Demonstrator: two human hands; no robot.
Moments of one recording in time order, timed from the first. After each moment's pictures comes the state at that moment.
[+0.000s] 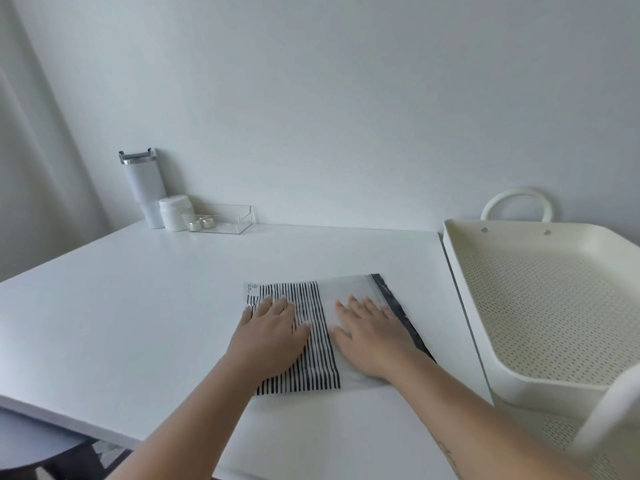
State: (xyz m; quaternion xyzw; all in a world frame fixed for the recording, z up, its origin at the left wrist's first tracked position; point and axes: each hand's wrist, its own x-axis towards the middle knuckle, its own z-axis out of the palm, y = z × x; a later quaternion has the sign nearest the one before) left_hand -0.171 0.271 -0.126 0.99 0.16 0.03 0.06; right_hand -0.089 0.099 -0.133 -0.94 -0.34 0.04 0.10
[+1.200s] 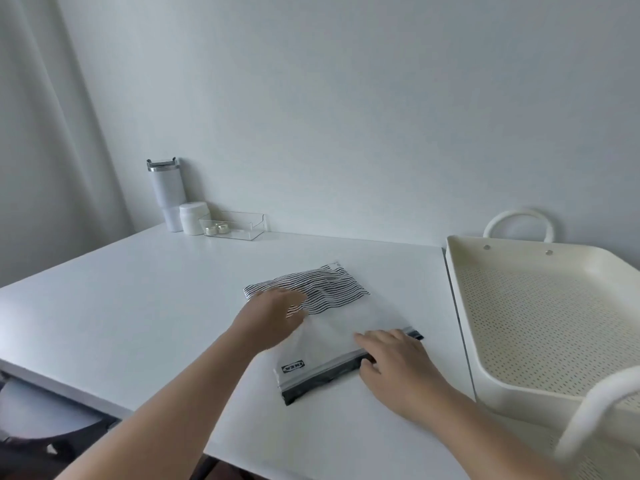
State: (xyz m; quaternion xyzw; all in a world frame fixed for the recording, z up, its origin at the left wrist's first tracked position) left_hand -0.162 0.293 -0.104 0.98 0.04 0.19 0.11; right_hand -0.125 0.044 -0.125 -0.91 -0.38 -0.02 0.17
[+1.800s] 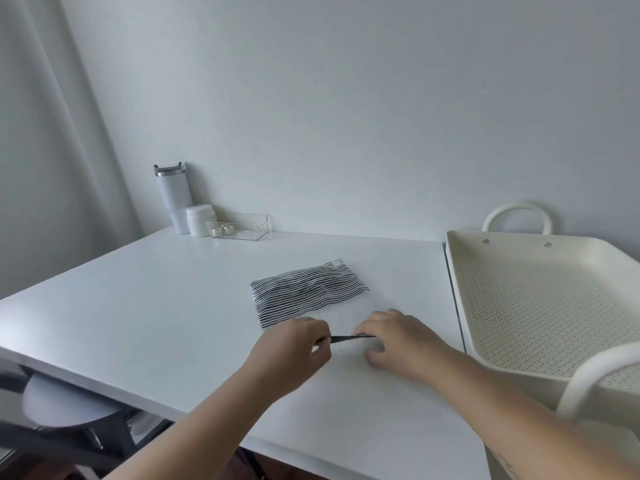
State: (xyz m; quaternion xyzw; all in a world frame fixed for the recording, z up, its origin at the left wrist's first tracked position) left_hand -0.226 0.217 -0.096 0.98 0.01 0.19 0.09; right_hand -0.106 0.039 -0.102 -0.88 -0.45 0.01 0.15
